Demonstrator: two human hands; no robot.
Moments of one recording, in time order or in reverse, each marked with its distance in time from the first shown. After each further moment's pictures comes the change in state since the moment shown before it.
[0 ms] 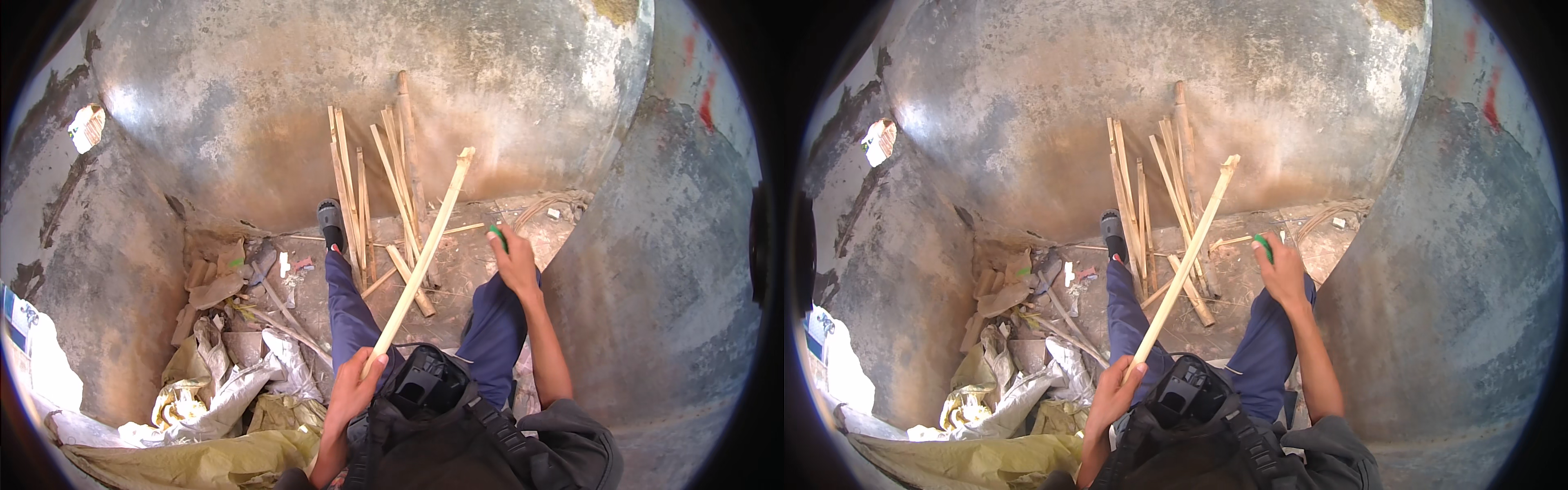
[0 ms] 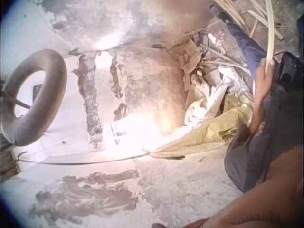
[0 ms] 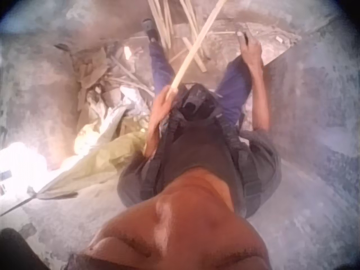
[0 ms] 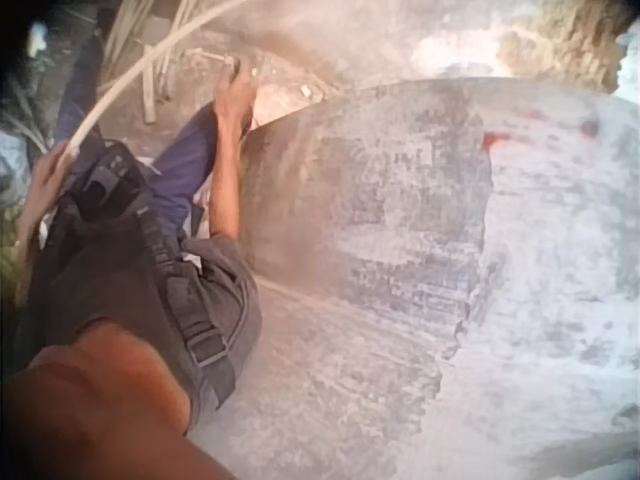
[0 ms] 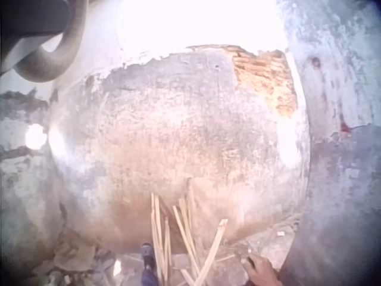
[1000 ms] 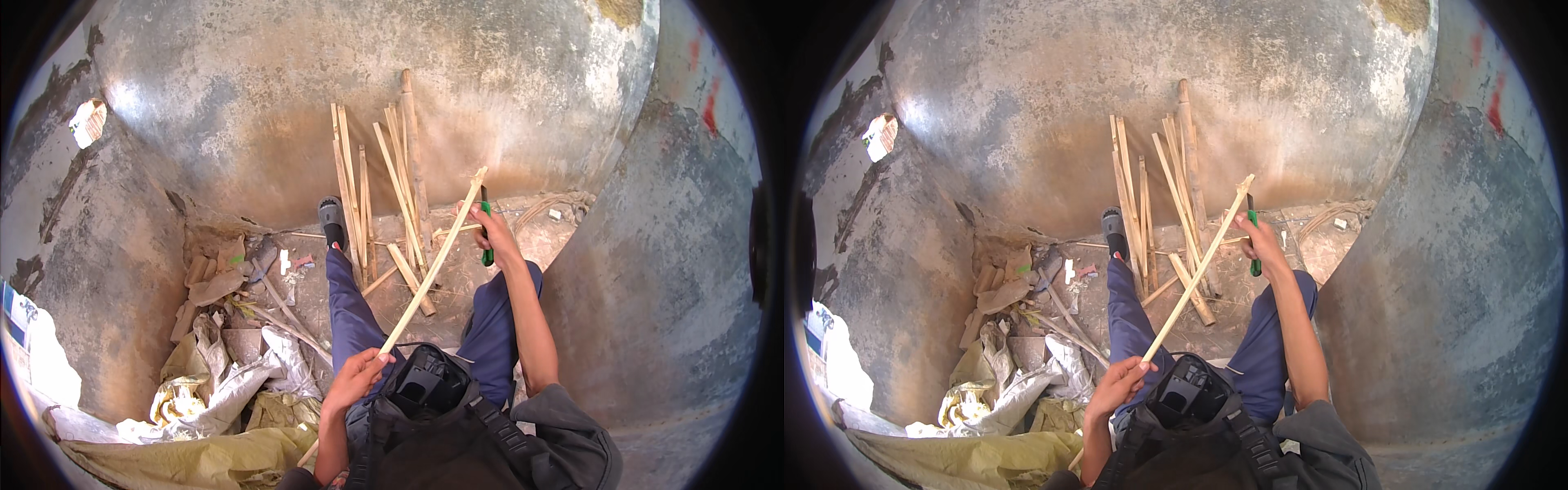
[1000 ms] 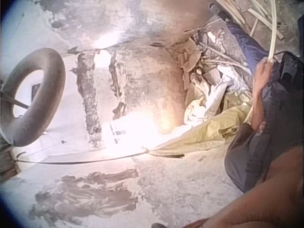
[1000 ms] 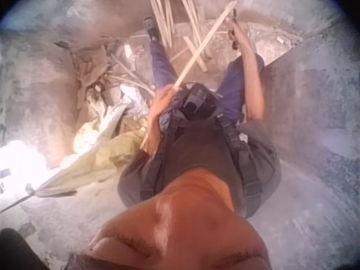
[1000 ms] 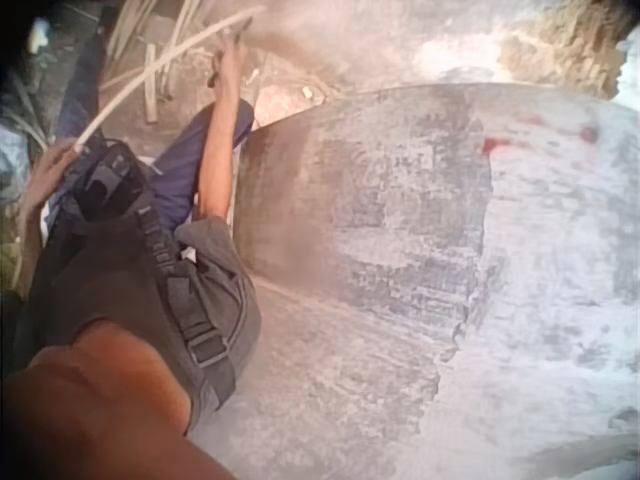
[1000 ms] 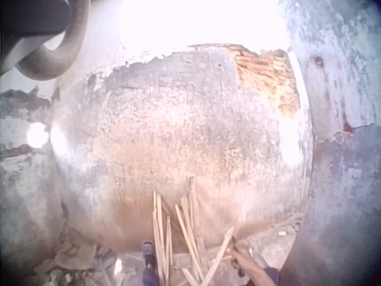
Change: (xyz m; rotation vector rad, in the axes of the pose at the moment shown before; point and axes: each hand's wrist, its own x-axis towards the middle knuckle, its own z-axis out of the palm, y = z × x) left_hand 0.016 -0.025 -0.004 -0.416 -0.326 -0.247; right_hand 0.059 0.008 0.042 0.969 -0.305 0.394
